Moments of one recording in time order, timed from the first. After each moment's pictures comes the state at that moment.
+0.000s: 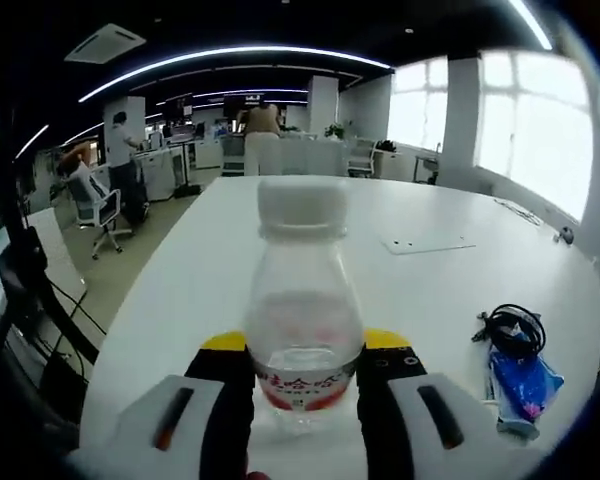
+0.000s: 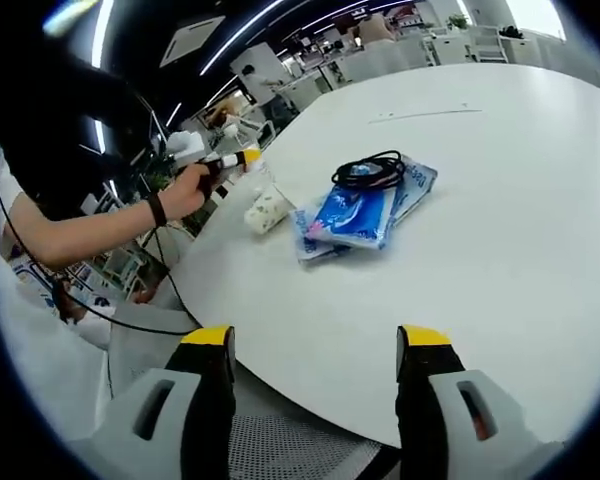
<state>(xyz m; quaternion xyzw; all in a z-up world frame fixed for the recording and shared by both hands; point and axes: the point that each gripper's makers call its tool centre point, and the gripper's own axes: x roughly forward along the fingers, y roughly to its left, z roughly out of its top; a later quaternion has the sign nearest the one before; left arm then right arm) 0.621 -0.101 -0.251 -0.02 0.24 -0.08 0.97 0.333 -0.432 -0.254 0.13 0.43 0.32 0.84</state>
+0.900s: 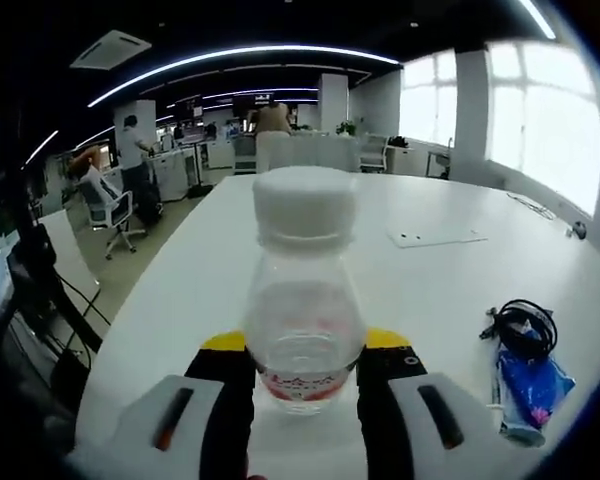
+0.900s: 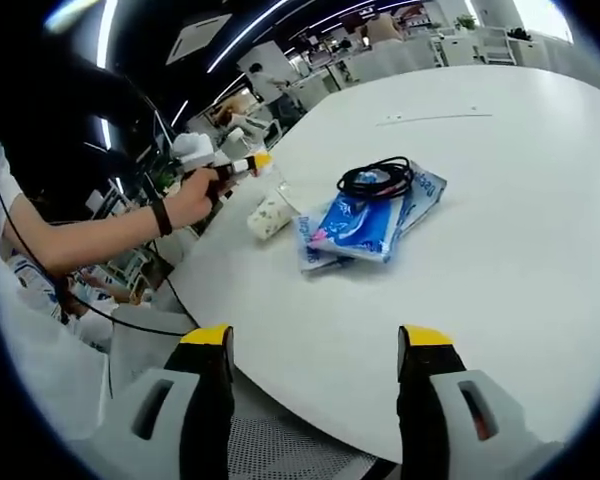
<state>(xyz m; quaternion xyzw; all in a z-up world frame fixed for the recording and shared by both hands) 0.611 -0.110 -0.259 0.00 0.25 -0.05 0.97 0.345 -0.428 -0.252 0.13 0.42 0.33 0.83</state>
